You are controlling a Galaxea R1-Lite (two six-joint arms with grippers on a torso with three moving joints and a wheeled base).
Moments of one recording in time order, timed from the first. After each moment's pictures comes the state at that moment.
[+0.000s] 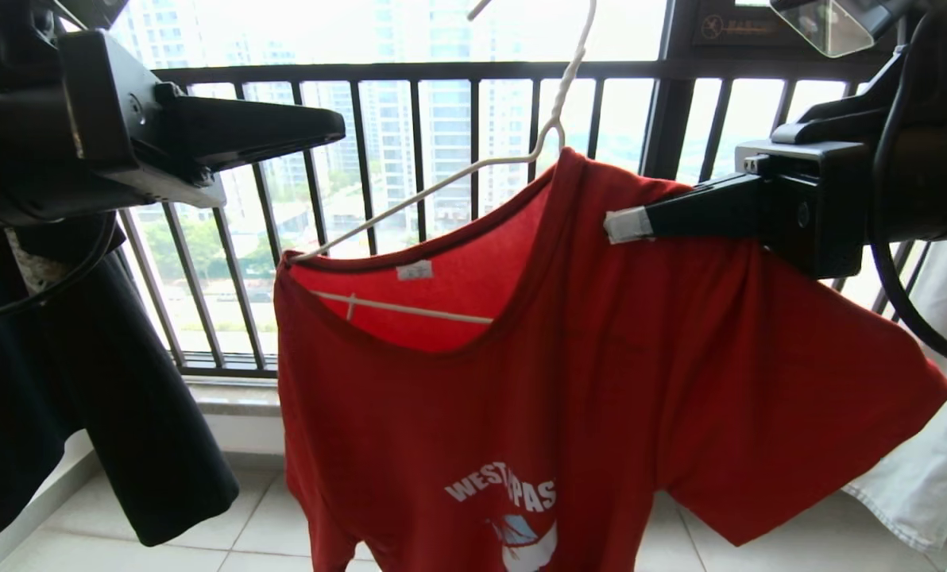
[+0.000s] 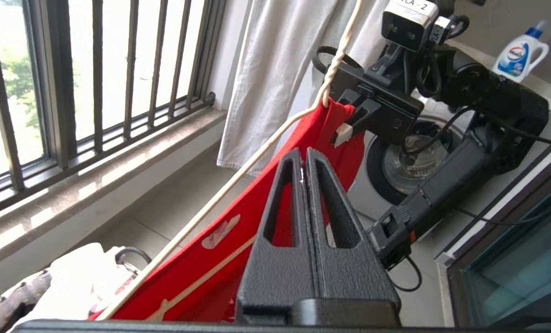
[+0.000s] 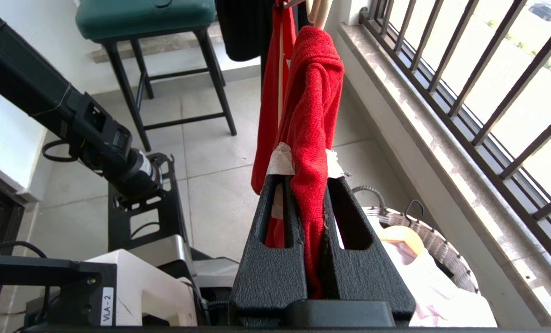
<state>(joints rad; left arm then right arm) -0.24 1.39 -1.21 -0.38 -1.01 -0.54 0.46 1.52 -1.52 0.27 0.78 -0.08</state>
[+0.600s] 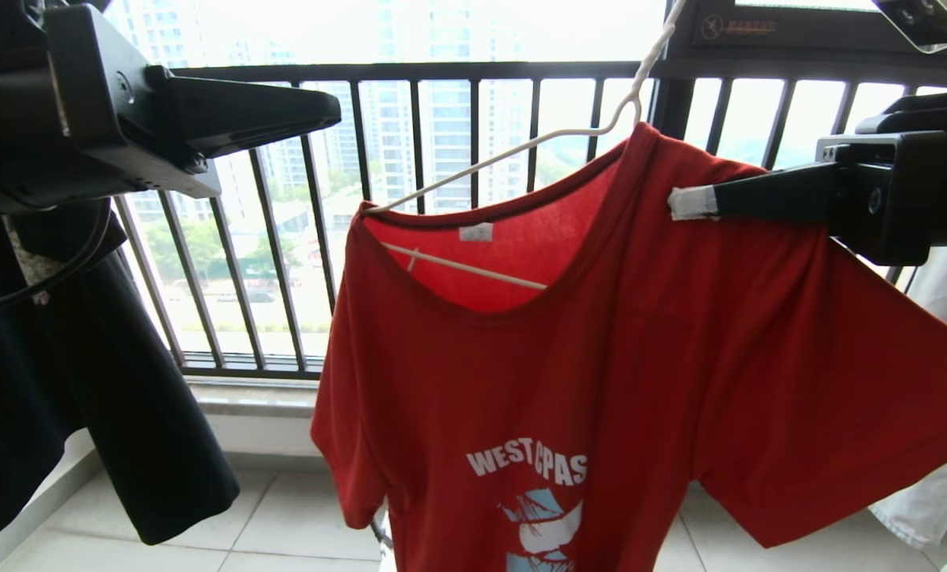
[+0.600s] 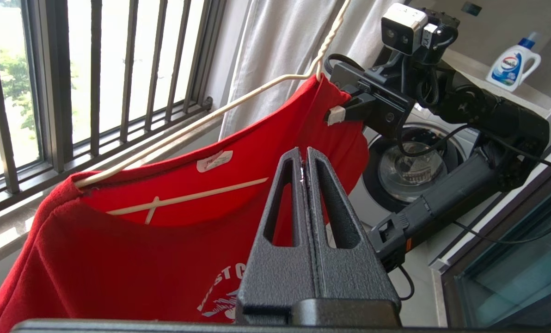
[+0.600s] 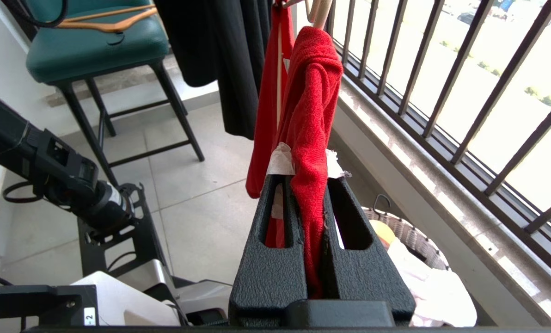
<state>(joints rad) -0.24 1.39 -1.22 -0.38 -1.00 -0.56 0.36 1.41 -1.38 0.17 0.72 -0.01</state>
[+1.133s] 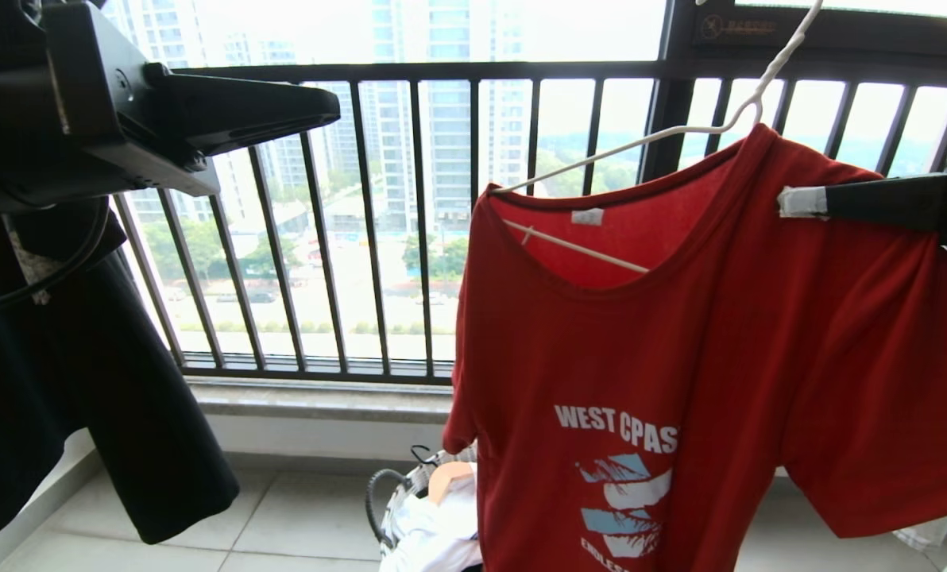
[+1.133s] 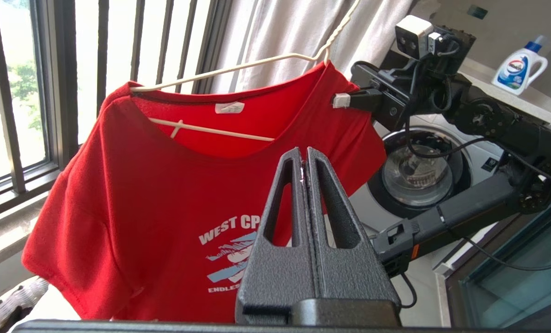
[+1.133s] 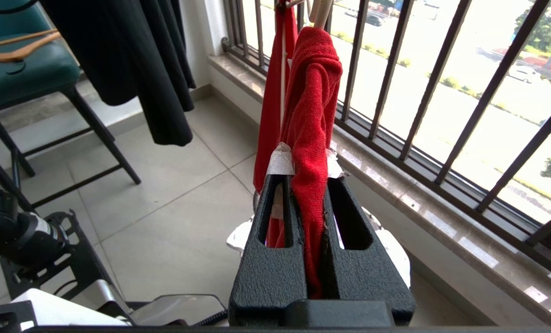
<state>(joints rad) -0.24 1.39 -1.22 -0.38 -0.99 -0.56 0.16 1.27 -1.26 0.17 0.65 -0.01</state>
